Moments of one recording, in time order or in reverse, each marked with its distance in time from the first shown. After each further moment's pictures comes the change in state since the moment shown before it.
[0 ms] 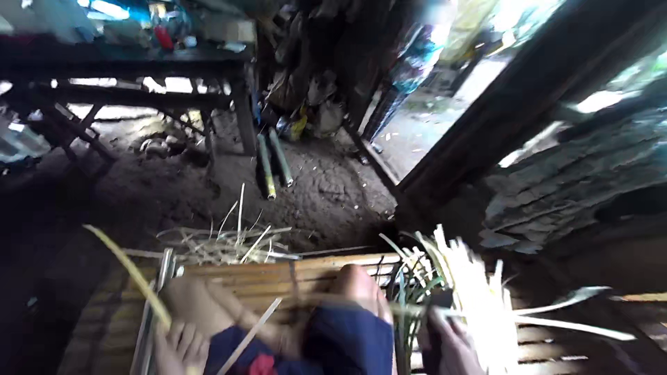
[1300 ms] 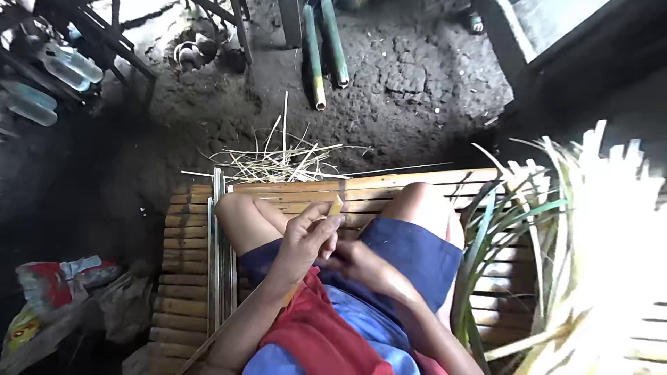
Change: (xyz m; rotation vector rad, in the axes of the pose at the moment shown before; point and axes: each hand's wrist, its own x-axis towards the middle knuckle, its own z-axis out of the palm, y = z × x) left_hand -0.015 -0.031 0.095 0.597 -0.462 -0.106; right_hand -0.052 0.021 0.154 -0.417 -1.149 -0.149
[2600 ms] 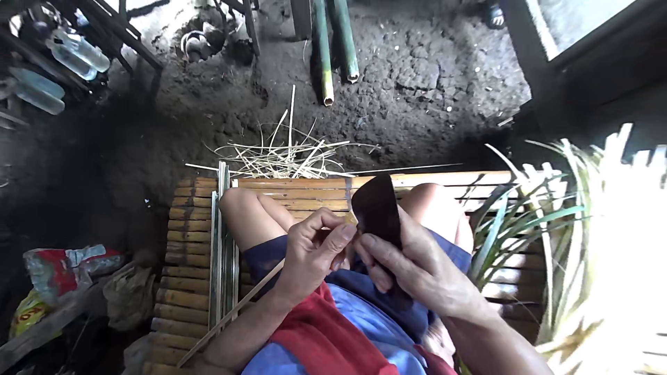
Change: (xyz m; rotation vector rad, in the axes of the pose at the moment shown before) left_hand -0.014 0.008 0.012 -0.075 0.007 0.177; right_hand -0.015 -0.069 -0.043 0.343 0.079 -0.239
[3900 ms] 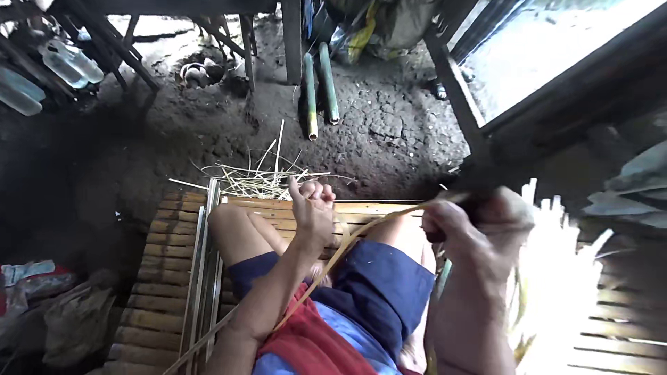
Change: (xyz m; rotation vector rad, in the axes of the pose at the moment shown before) left_hand 0.100 -0.032 0.027 -0.628 0.431 -0.105; right_hand 0.009 -0.017 -0.062 -0.443 0.531 -0.465
